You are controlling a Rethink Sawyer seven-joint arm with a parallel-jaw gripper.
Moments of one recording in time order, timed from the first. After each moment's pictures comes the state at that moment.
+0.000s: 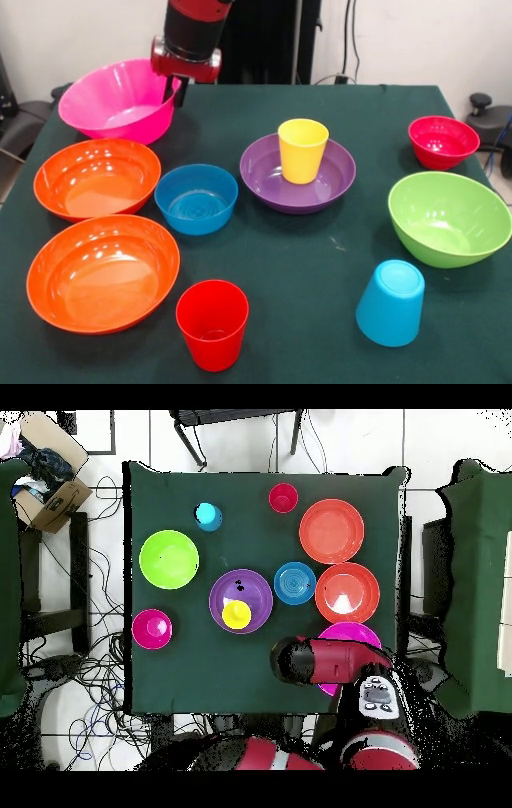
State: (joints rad) arm -0.30 -0.54 -0.21 1.82 -0.42 0.34 1.66
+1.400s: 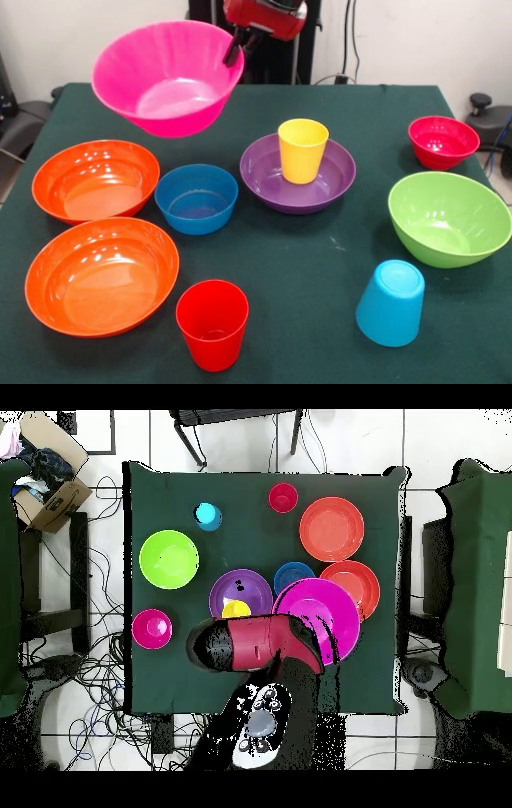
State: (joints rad) arm 0.07 -0.70 -0.33 1.73 -0.32 0.59 1.72
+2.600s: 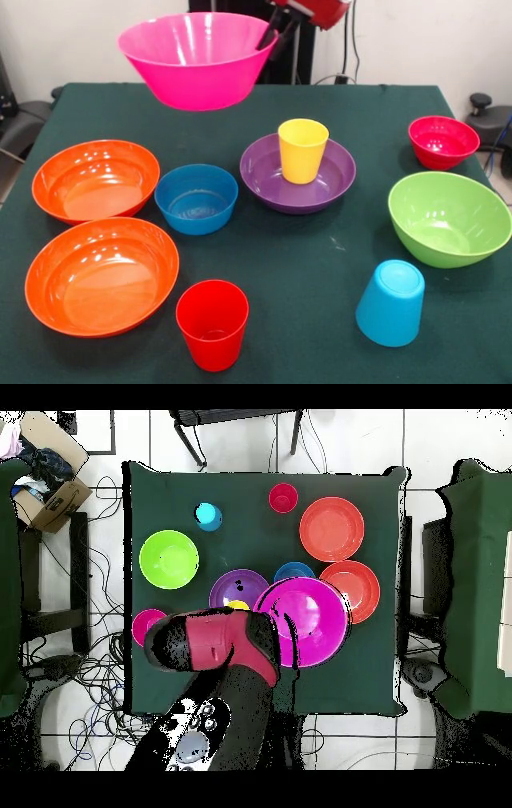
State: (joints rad) arm 0.26 -0.68 -0.46 1.66 -0.23 0.59 1.98
